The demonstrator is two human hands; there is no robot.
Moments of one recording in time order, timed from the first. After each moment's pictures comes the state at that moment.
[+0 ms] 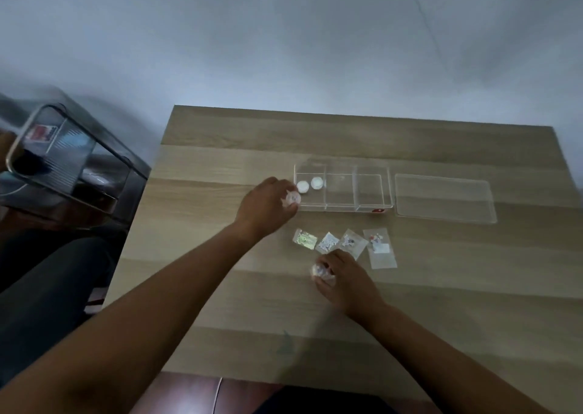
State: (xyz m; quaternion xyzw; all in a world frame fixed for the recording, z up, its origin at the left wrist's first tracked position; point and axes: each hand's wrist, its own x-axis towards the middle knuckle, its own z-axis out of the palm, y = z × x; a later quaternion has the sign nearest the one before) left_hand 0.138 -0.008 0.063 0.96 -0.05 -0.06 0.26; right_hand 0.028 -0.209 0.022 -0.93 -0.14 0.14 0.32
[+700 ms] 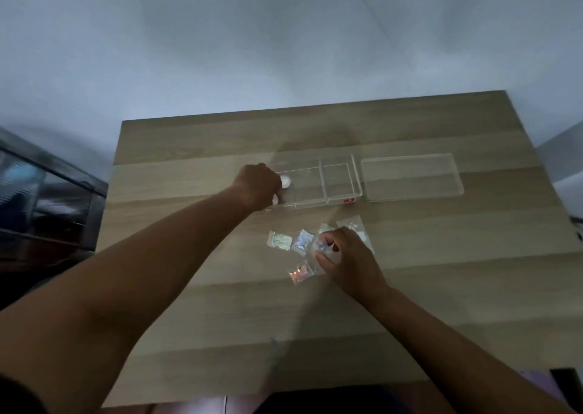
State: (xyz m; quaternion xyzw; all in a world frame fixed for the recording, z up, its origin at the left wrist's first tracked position) left_hand 0.216 -0.052 0.059 0.93 -0.28 -0.18 -0.12; right_hand 0.044 -0.243 0.031 -0.94 -0.02 0.05 0.34
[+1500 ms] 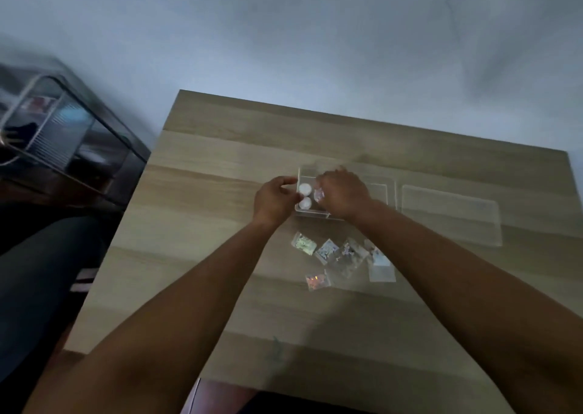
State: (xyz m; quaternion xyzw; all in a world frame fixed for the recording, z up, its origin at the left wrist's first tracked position) left_hand 0.161 -0.029 0.030 0.80 0.24 -0.11 0.54; right_hand 0.204 -0.176 0.062 -0.96 -0.23 0.14 0.07
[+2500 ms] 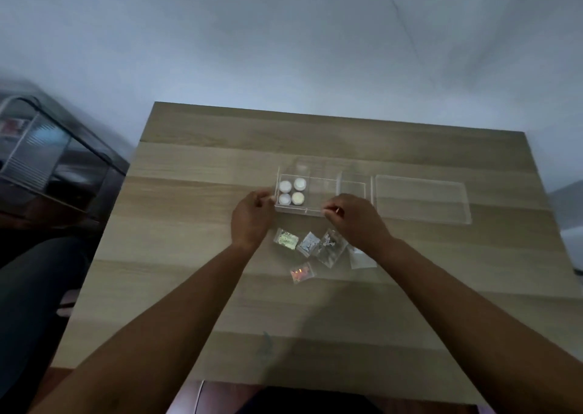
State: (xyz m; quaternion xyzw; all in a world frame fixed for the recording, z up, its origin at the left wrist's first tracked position) left_hand 0.122 -0.036 0.026 0.85 0.22 -0.06 0.48; right_hand 0.131 -0.249 0.063 -0.94 -0.14 0.09 0.29
